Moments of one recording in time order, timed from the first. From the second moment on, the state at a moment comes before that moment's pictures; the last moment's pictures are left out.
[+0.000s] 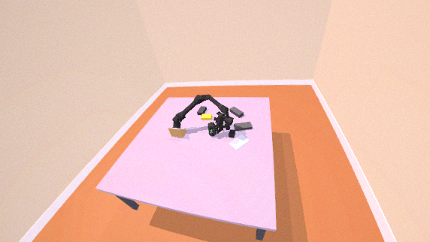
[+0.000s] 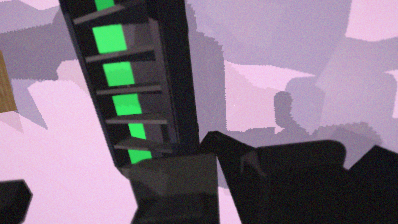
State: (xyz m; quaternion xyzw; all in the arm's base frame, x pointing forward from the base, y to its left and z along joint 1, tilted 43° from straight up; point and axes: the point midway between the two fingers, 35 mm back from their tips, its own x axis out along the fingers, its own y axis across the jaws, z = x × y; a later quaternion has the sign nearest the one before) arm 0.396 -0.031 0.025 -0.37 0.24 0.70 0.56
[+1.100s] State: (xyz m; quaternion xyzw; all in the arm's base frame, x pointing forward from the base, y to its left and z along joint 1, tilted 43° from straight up) arm 0.381 -0.034 0.022 -0.38 0.23 0.70 0.56
